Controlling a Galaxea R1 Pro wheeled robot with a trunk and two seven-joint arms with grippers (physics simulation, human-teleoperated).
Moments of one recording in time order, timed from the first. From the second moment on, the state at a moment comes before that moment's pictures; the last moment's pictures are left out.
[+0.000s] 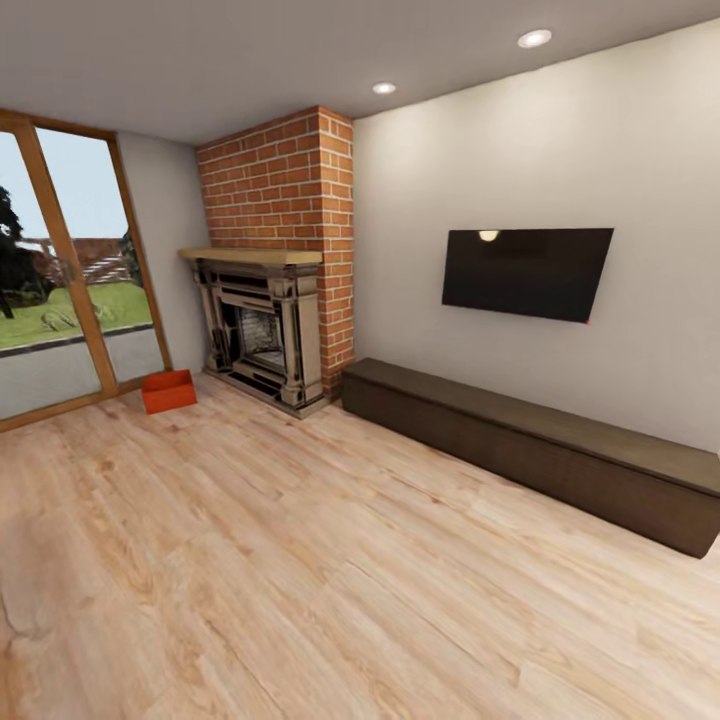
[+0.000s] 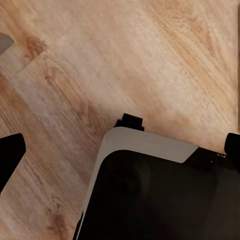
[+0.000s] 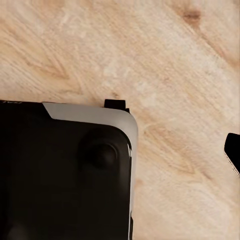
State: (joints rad) left arm -0.22 -0.01 0.04 0.00 0.21 -0.05 0.18; right arm -0.13 -0.06 0.15 0.03 -0.11 -0.18 0.05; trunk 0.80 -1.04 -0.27
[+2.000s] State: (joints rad) left arm -0.22 -0.01 0.04 0.00 0.21 -0.05 0.18; right arm -0.13 -0.06 0.15 0.03 -0.11 -0.19 0.05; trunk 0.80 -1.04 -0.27
